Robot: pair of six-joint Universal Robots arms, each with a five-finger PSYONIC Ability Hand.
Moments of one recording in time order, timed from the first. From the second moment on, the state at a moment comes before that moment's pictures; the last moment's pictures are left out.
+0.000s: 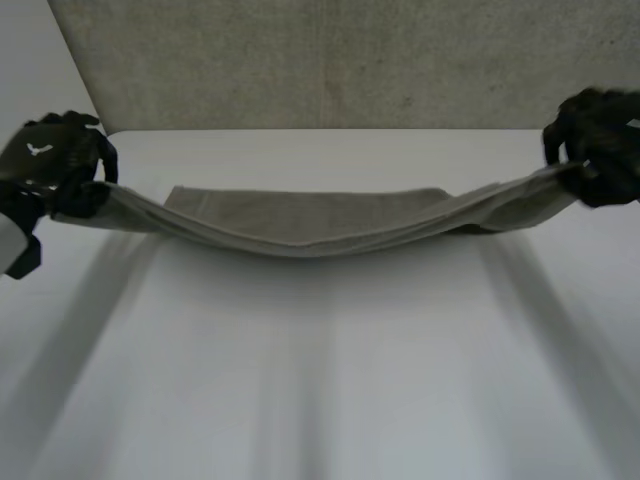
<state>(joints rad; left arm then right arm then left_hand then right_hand) 4.79 -1.61 -1.79 3.41 -1.05 3.28 1.46 -1.64 1.67 0.00 0.89 2.90 1.30 1.35 0.23 0.24 1.14 1.32 1.32 0.23 0.25 1.16</state>
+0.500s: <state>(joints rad) 4.79 -1.84 -1.61 3.33 -1.04 3.20 1.45 -1.37 1.46 0.05 0.86 2.82 1.30 1.35 0.23 0.24 1.15 1.32 1.32 0.23 0.25 1.16</state>
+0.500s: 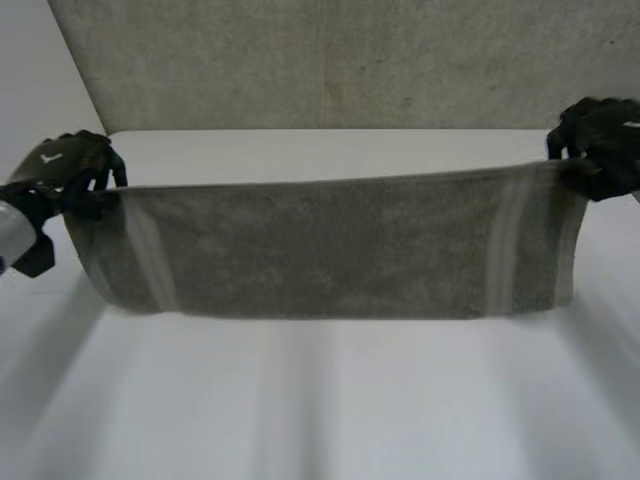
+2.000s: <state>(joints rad) 4.76 -1.98 -1.59 3.49 -0.95 3.19 1.47 -1.24 1.44 -0.11 0.77 2.92 1.30 1.35 0.23 0.24 1.16 1.32 1.32 0.23 0.25 1.16</state>
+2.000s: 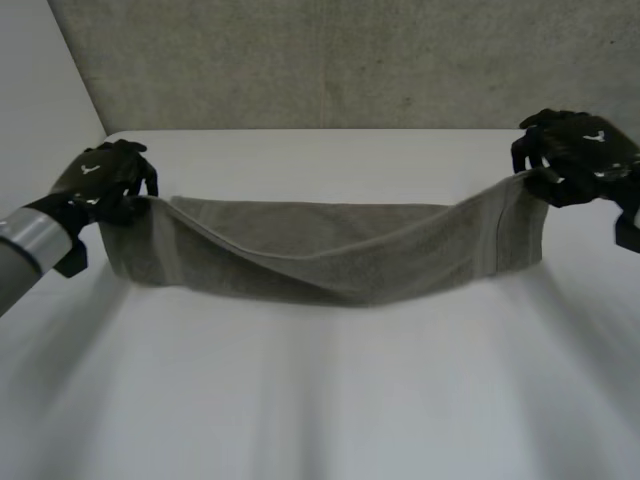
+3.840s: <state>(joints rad) 4.37 -1.96 -1.59 3.49 -1.25 3.16 2.20 -1.01 1.33 0.10 1.17 2.43 0.31 0.27 0.23 0.24 0.07 1.30 1.27 0.23 0.25 1.16</state>
